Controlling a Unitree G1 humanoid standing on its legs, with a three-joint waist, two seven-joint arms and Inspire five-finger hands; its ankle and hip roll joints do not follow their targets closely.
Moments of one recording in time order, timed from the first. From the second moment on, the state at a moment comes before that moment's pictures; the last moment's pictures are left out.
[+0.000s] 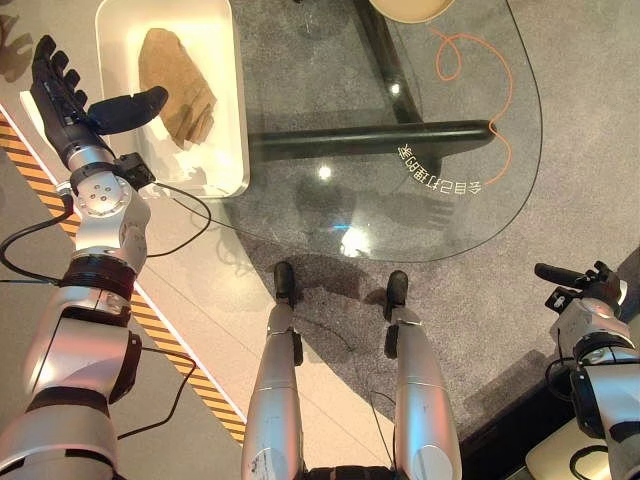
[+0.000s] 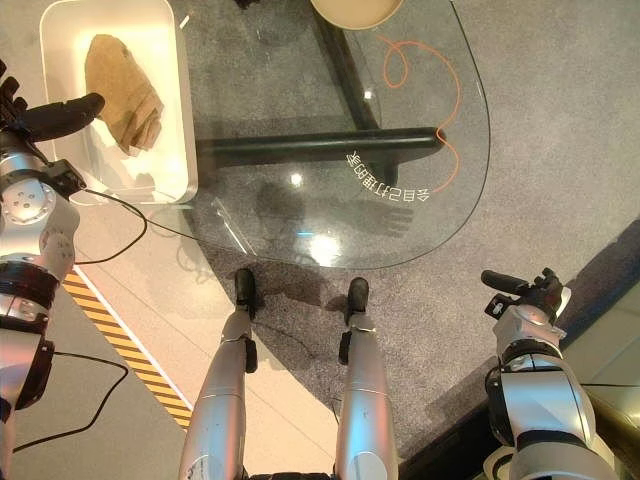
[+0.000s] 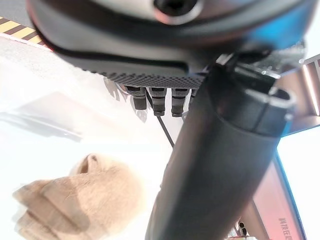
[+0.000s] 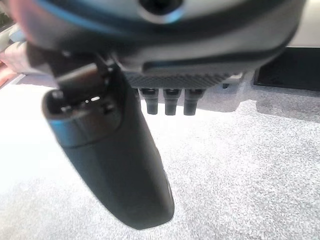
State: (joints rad) left arm -1.00 0.75 -0.29 0.90 -0.75 -0.31 0.49; right arm -0.75 -0.68 0.07 1.37 0.69 -0.03 -0.32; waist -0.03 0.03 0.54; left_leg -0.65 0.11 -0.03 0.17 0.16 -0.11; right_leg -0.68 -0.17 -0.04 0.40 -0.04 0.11
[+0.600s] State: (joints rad) left arm -0.48 0.61 -0.04 0.89 -0.77 -0.26 0.18; right arm -0.48 -0.58 -0.01 1.31 0.50 0.00 -0.24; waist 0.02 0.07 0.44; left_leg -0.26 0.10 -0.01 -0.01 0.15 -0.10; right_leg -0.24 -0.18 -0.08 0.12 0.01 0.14
